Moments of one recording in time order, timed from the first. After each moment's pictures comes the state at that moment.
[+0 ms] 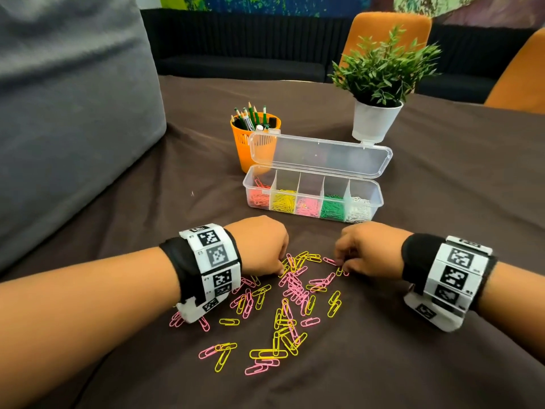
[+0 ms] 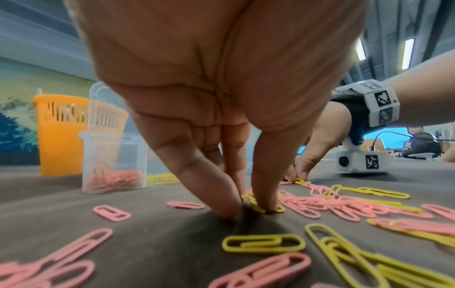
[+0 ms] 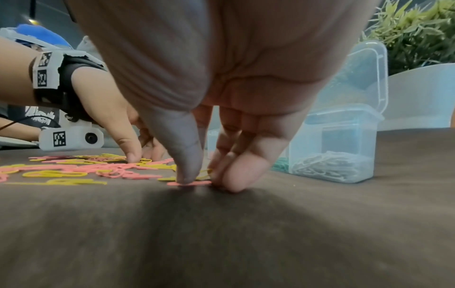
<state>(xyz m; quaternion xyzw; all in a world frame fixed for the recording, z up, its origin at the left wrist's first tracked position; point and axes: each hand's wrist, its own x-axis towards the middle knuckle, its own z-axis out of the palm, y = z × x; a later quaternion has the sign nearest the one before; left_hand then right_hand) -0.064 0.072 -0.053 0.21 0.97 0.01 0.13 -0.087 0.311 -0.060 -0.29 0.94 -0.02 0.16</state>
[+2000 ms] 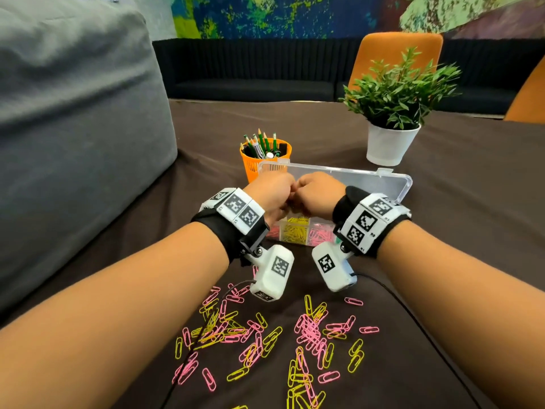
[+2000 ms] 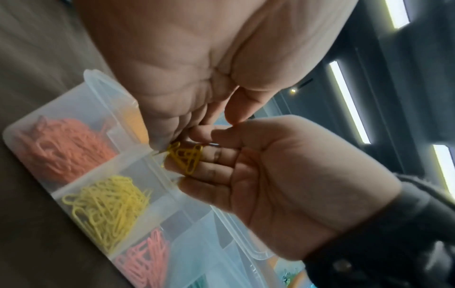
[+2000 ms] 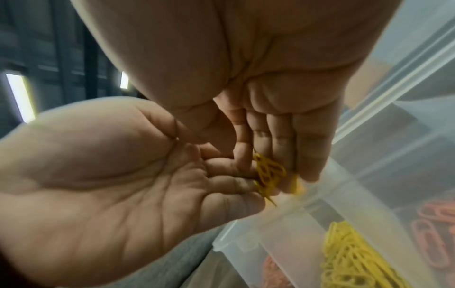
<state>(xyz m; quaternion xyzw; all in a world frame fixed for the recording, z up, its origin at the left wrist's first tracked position) -0.169 0.084 -0.005 -0.12 0.72 0.68 0.07 -0.196 0.191 -0.015 -0.14 0.93 -0.33 0.08</state>
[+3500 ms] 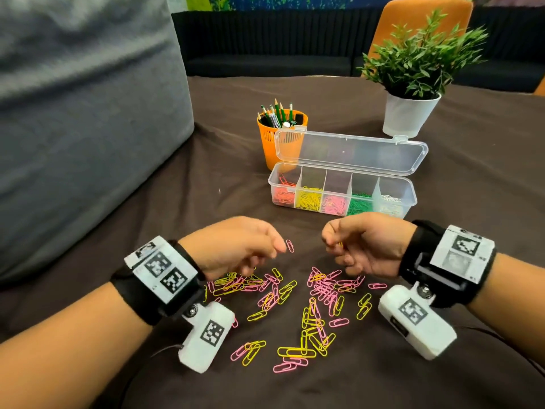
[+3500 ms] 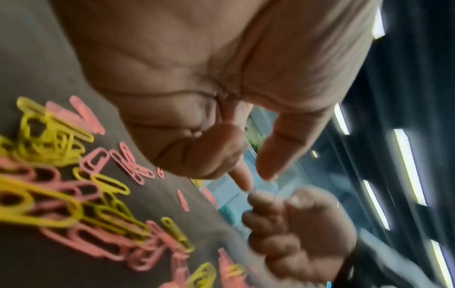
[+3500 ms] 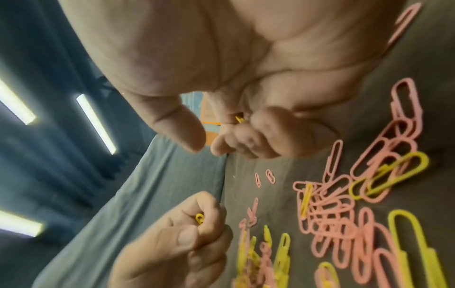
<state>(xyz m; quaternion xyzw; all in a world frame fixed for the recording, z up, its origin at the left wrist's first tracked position) -0.025 0.009 -0.041 0.00 0.79 0.57 0.24 -0.079 0.248 -0.052 -0.04 0.65 -0.63 0.43</state>
